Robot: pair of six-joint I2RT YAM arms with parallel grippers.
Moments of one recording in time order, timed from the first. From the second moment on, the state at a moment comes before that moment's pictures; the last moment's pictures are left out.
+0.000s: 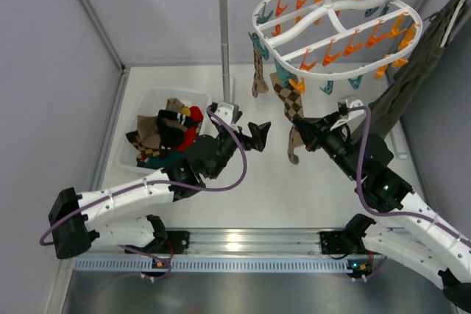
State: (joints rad) left arm -1.09 1.13 0.81 0.43 -0.55 -0.19; right arm 0.77 0.69 0.77 0.02 0.16 0.29
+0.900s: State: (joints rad) left arm -0.74 1.43 1.29 0.33 0.31 -0.43; right arm 0.60 0.56 0.77 -0.21 -0.02 0.17
